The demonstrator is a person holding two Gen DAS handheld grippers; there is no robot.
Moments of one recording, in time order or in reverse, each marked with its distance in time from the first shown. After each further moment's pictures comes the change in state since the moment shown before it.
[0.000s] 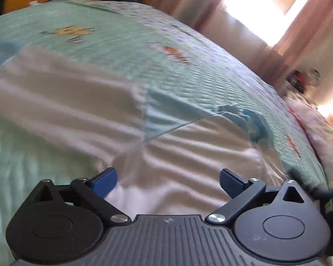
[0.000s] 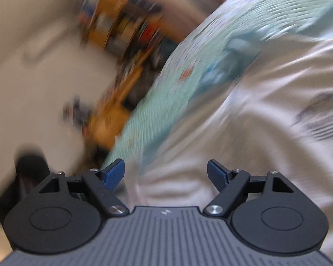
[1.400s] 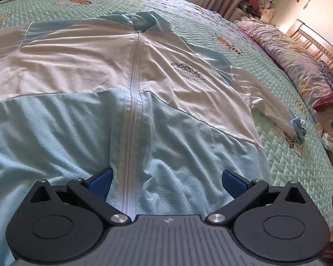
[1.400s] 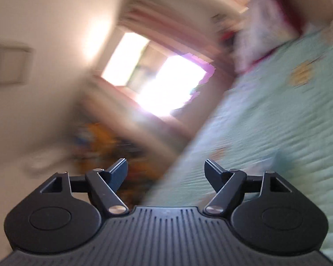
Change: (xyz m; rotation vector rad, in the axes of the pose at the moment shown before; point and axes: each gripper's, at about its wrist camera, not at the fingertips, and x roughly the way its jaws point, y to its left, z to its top) left arm -0.060 -0.170 -0.175 0.323 0.250 -0.120; right arm -0.414 -0.119 0.054 -0.023 -0.694 -0.144
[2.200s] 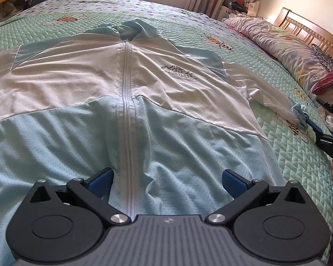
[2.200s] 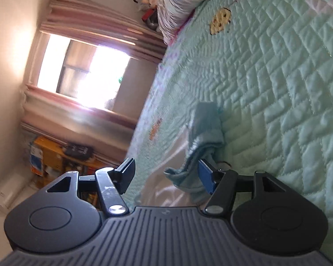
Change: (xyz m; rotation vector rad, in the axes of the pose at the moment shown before) left arm 0.005 -0.008 -0.008 0.114 -0.046 0.026; right arm 0.019 -0.040 -0.026 0.321 0.116 -0.194
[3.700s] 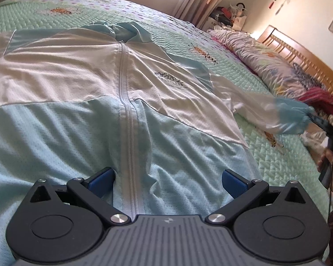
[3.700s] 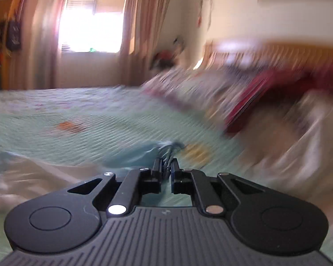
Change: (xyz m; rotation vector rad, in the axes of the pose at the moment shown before) left arm -0.005 0.031 -0.003 -0.083 -0.039 -0.181; right arm 0.024 0.107 -0.004 -1.170 -0.272 -0.687
